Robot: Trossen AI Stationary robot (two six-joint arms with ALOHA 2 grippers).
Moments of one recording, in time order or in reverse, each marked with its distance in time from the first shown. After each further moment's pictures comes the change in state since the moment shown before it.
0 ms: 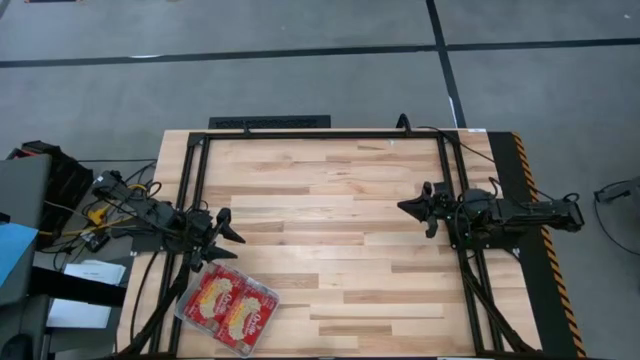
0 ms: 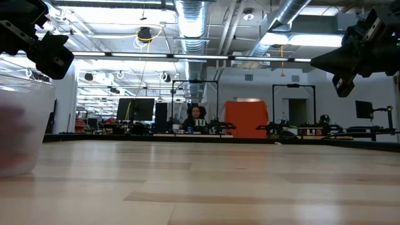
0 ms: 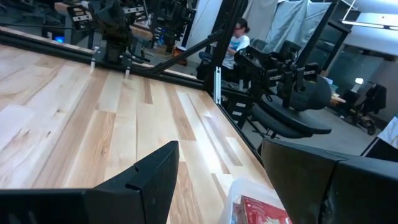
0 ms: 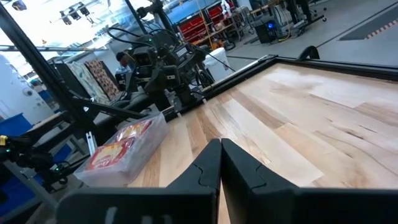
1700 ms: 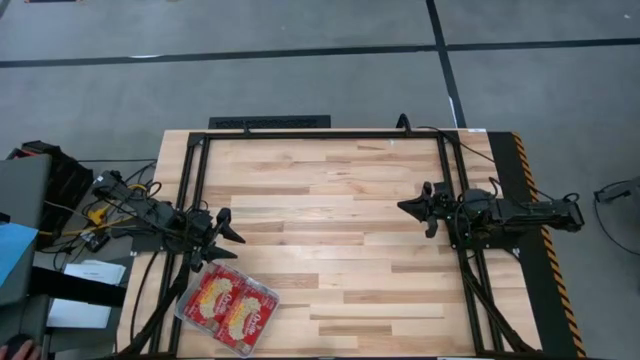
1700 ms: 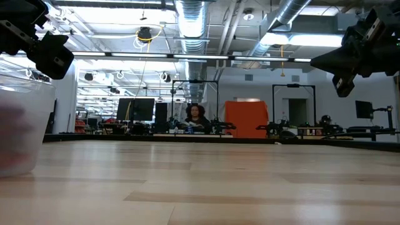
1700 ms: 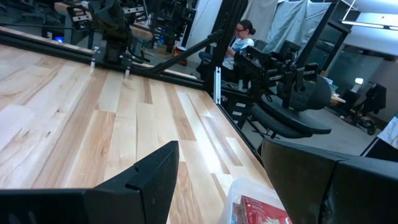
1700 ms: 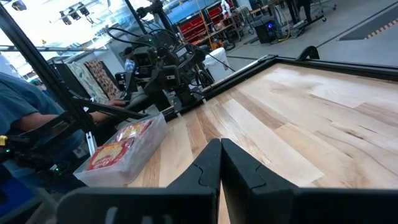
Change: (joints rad) left arm 0.000 0.000 0.000 0.000 0.000 0.000; right arm 0.000 0.000 0.000 -0.001 0.000 0.000
